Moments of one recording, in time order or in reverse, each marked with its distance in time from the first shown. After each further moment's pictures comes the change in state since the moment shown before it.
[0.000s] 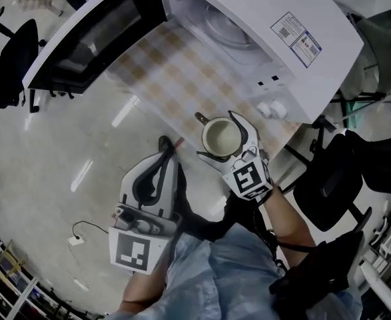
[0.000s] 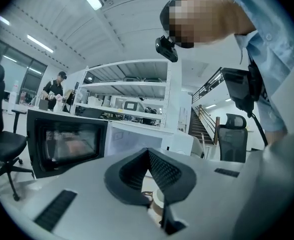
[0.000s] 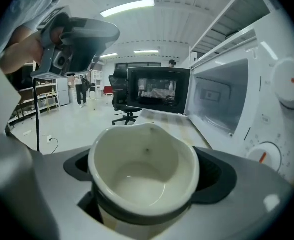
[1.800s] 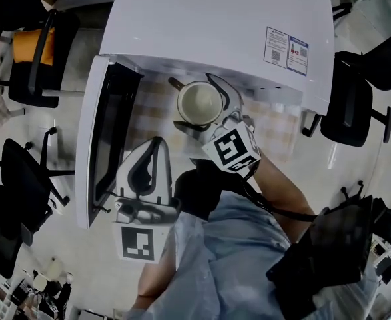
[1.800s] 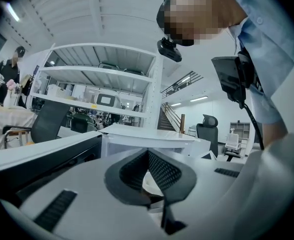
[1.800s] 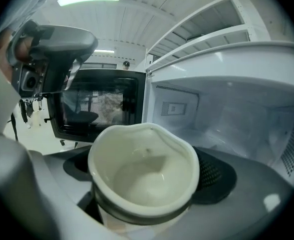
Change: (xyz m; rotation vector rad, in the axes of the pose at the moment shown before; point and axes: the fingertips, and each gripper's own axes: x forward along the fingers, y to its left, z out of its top) left arm 0.136 0.130 0.066 0.099 0.071 -0.445; right arm 0.102 -0.150 0.127 0.261 -0.025 -0.490
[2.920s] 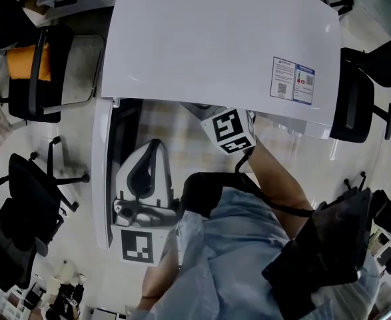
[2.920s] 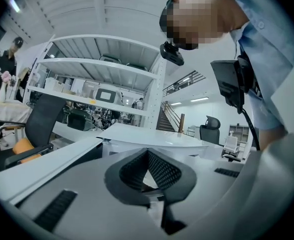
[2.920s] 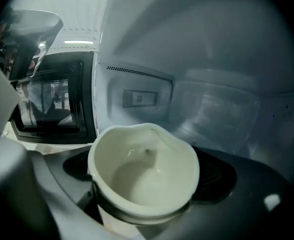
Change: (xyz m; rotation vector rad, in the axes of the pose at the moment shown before) left arm 0.052 0.036 0.018 -0.038 0.033 -0.027; right arm 0.052 -0.098 -0.006 0.103 0.072 -0.205
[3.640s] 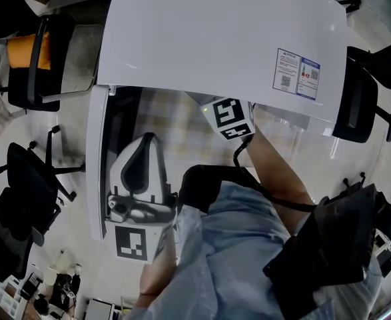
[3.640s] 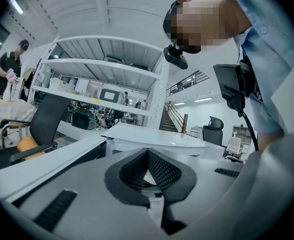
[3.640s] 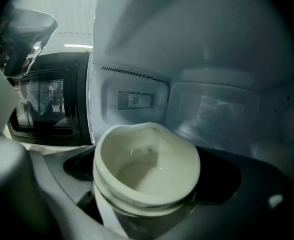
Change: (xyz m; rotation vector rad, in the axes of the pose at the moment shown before) left arm -0.006 0.002 0.000 -0.025 -0.006 0.039; right arm 0.010 -0.012 -0.003 0.020 -0.057 -0.032
